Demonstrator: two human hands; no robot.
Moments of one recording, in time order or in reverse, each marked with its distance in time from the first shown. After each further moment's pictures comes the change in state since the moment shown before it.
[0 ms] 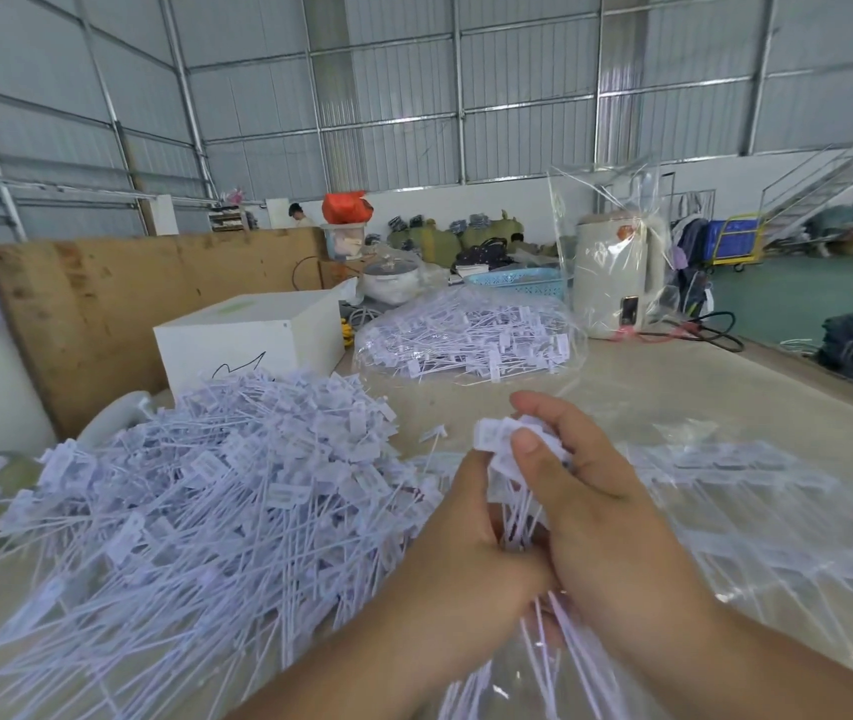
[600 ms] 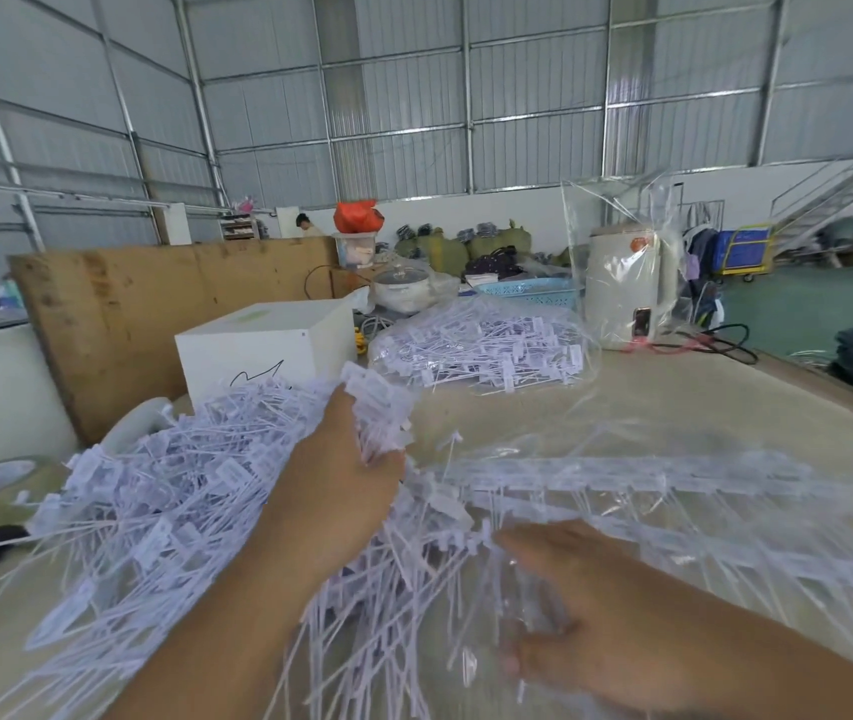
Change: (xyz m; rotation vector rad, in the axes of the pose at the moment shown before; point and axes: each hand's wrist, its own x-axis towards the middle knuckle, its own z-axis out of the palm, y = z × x) left_hand 0.008 0.004 -0.104 0.708 0.528 -0.108; right_hand 0.004 0.026 -0.032 -0.991 -0.773 0.050
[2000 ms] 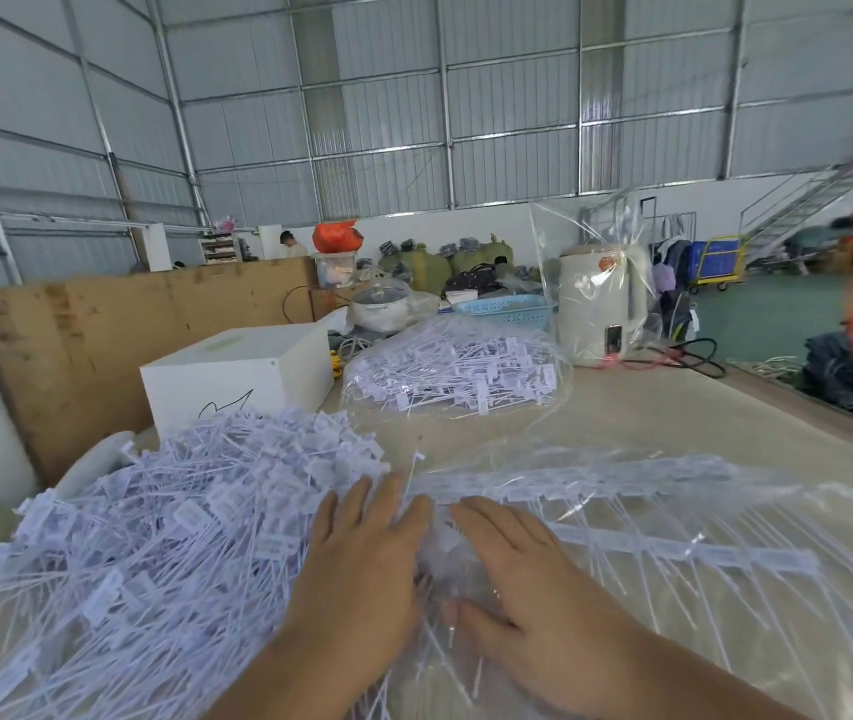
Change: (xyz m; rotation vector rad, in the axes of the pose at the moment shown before) left_hand -0.012 -0.008 0.056 0.802 -0.141 0.359; right_hand 0.029 0.005 0.009 -0.122 0.384 -0.167
